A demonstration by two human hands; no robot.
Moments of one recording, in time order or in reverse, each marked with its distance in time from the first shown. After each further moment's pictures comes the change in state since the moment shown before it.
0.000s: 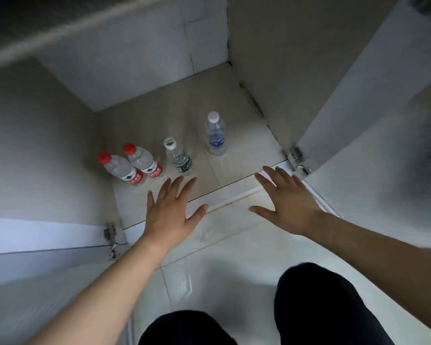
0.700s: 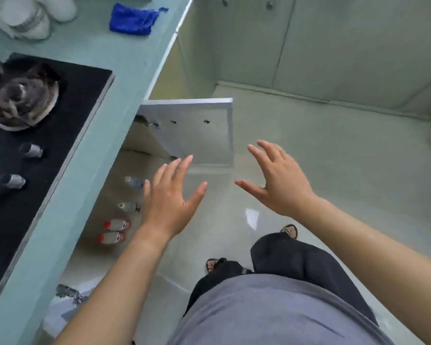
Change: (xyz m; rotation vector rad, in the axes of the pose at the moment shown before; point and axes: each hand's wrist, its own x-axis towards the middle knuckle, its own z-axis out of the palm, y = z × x) left_hand -0.355 0.262 -0.418 0.014 -0.082 0.790; right_hand -0.555 -0.170 -0.322 0.398 0.520 0.815
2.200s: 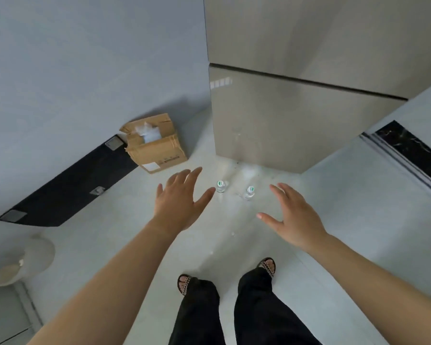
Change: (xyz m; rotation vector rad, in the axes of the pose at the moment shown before) left_hand -0.166 0.622 0.374 0.767 -0.861 2.419; right_hand -0.371 0.201 0.083 0.746 1.035 2.390
